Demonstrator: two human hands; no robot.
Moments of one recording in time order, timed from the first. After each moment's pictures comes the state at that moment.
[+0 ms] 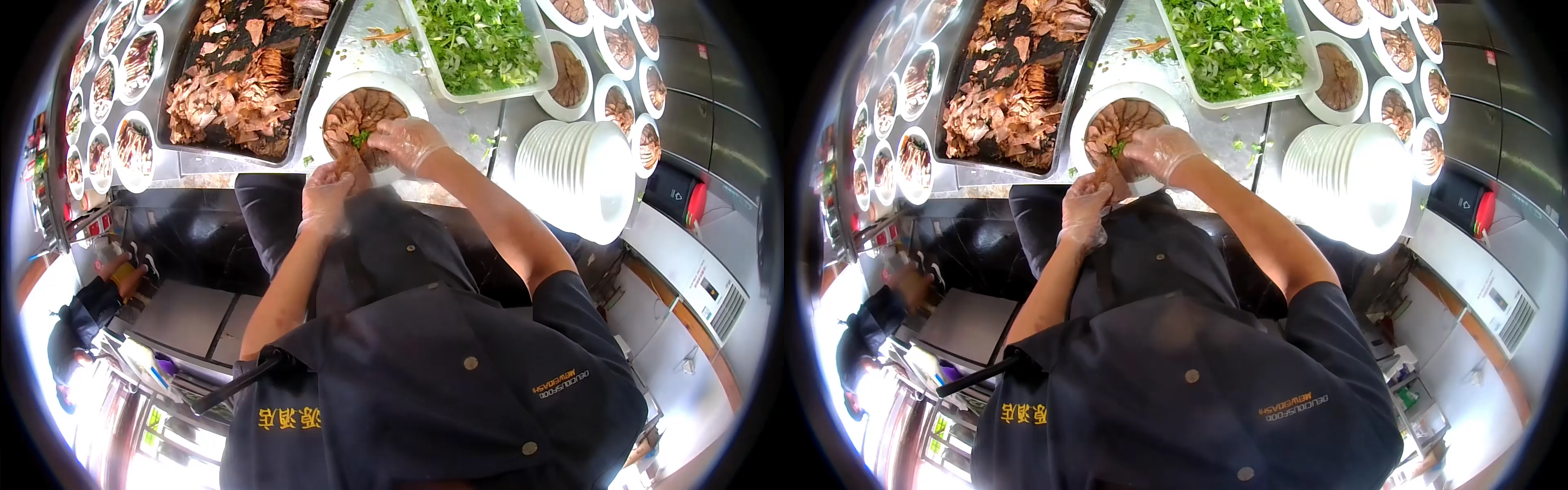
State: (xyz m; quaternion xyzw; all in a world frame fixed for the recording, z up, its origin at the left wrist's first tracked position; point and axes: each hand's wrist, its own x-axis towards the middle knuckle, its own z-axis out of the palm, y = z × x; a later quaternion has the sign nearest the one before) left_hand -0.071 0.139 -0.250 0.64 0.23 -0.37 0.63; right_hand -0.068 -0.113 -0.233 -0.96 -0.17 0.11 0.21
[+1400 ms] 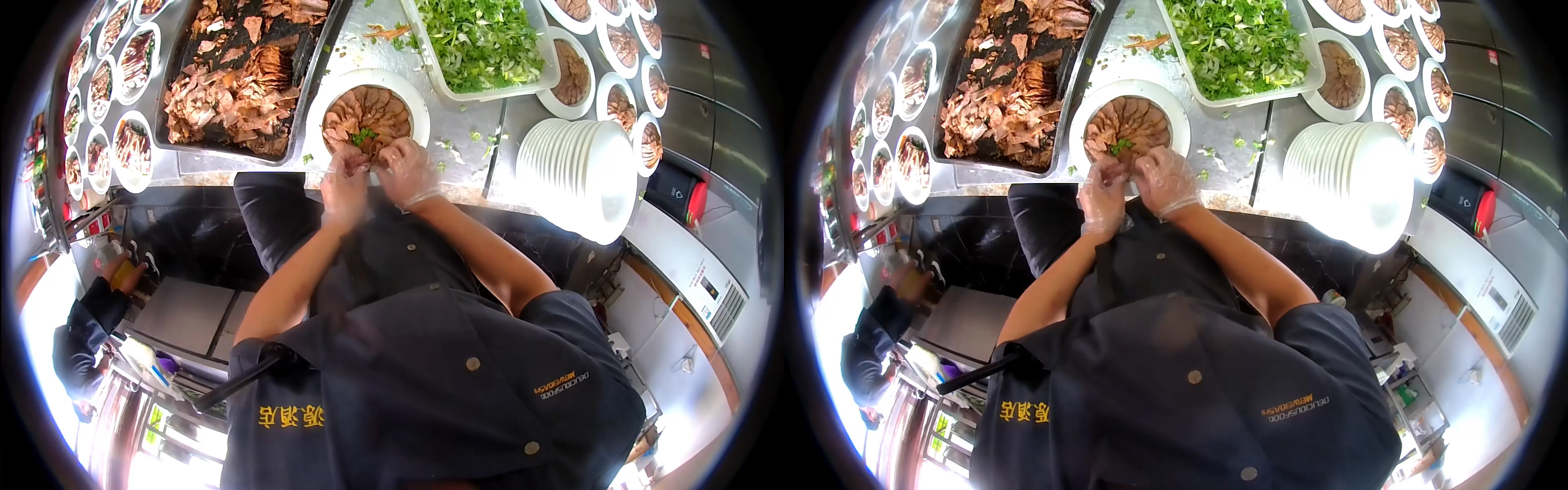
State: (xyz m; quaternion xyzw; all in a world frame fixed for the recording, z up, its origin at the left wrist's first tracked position) left_hand -0.082 0.103 -0.255 0.83 -0.01 -0.18 0.52; right_hand -0.131 -0.058 -0.258 -0.94 0.05 -0.13 0.32
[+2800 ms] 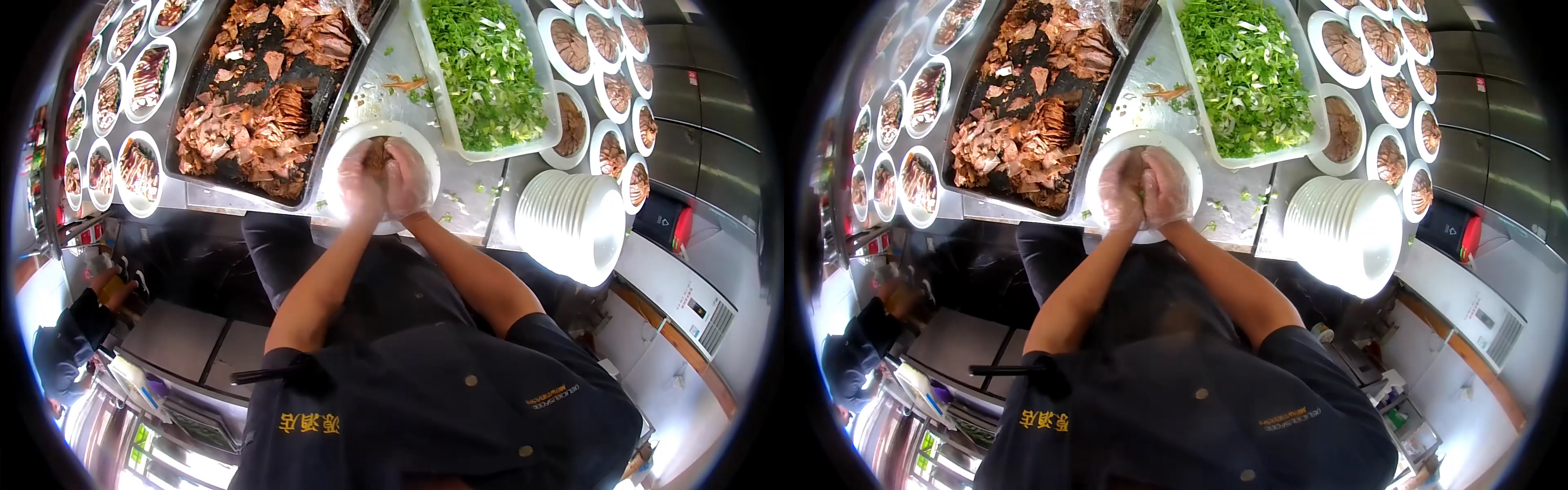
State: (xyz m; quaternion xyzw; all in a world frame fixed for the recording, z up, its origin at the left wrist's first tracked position) left_hand -0.004 0.048 -0.320 0.79 -0.04 -0.01 0.62; right_hand -0.043 -0.049 -0.296 -0.85 0.14 -0.26 0.43
